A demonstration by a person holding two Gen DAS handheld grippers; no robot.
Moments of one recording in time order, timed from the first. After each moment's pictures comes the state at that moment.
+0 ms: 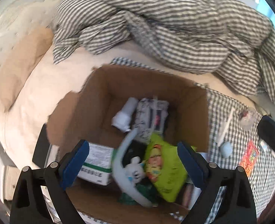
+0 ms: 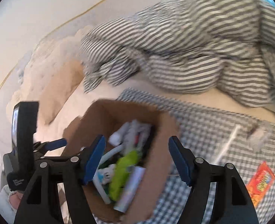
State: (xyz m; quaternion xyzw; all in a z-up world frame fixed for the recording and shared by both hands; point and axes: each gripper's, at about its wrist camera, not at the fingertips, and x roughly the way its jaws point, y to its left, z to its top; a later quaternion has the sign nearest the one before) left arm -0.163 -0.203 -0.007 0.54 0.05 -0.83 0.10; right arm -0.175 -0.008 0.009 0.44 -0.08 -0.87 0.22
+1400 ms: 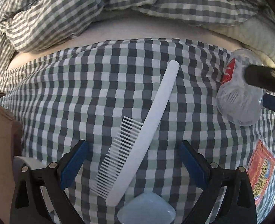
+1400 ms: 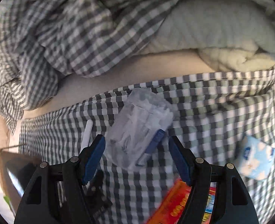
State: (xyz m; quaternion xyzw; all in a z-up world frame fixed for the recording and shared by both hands) left arm -0.299 0.072 -0.225 0.58 -0.04 -0.82 0.00; right arm -0.303 0.264 -0.174 0.55 -0.20 -0.81 -0.02
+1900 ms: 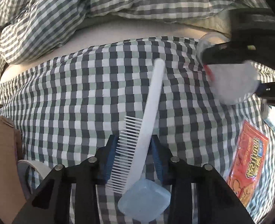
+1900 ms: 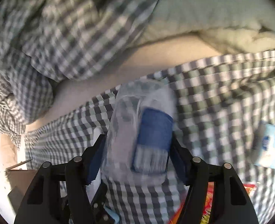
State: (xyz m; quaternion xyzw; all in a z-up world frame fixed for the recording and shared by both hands) left arm -0.283 0.073 -0.211 0.58 -0.06 -0.81 -0.05; right arm -0.307 0.271 -0.179 0.56 -0.26 -0.79 -0.04
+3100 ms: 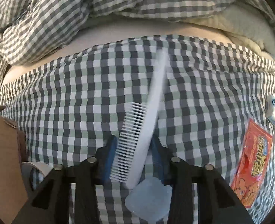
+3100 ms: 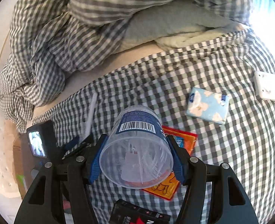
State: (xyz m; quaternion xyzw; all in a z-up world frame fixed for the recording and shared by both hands) left arm -0.287 0.073 -0.201 0.58 -0.08 -0.81 -0.04; right arm -0.194 0.307 -0.109 0.54 -0.25 -0.80 -0.05
